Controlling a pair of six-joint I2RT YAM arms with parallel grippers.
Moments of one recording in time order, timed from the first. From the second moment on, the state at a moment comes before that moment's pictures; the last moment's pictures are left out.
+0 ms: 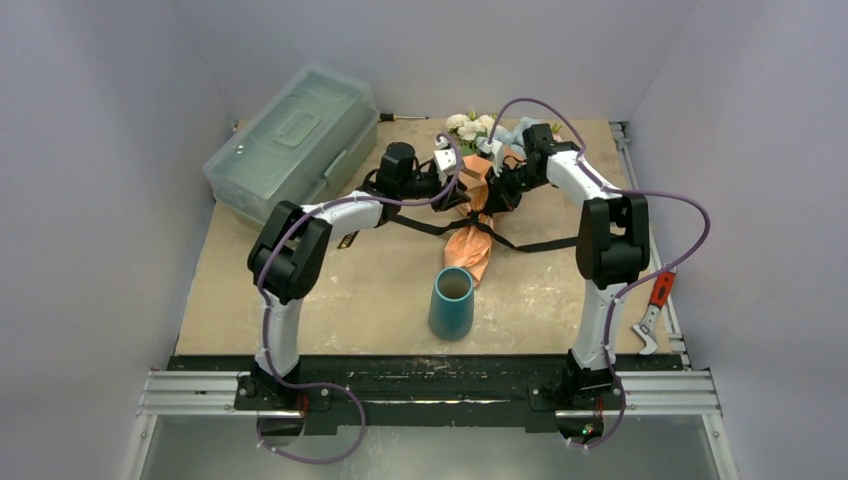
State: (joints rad) left arm -0.55 2.05 1.39 0.38 0.71 0.20; right arm 0.15 2.05 1.64 -0.82 -0.75 -0.73
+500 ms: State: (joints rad) left arm -0.58 2.13 1.39 0.32 0.67 0.12; right arm 0.15 2.05 1.64 -0.82 -0.75 -0.73
